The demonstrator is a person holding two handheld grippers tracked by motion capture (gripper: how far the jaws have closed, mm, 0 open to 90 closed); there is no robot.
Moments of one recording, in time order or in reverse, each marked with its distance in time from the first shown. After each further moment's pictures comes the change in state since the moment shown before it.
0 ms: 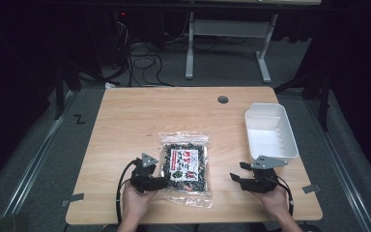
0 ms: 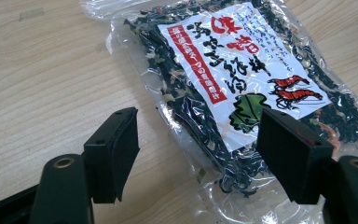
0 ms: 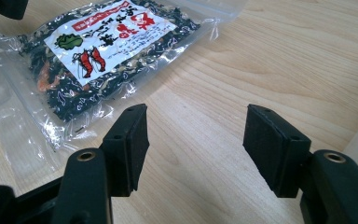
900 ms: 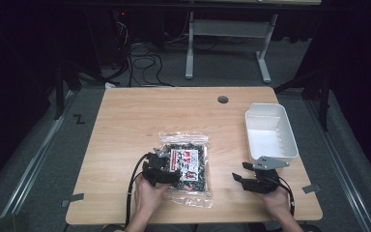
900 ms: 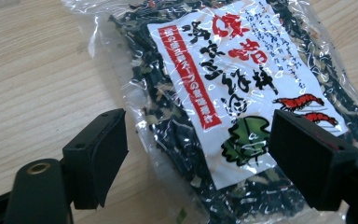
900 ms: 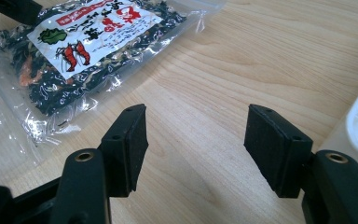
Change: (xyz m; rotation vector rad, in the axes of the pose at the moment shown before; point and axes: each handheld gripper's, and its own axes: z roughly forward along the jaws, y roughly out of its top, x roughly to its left) left arm -0.019 0.024 0.030 0.092 0.061 -0.040; right arm -0.004 -0.006 0.000 -0.001 -0.032 0.000
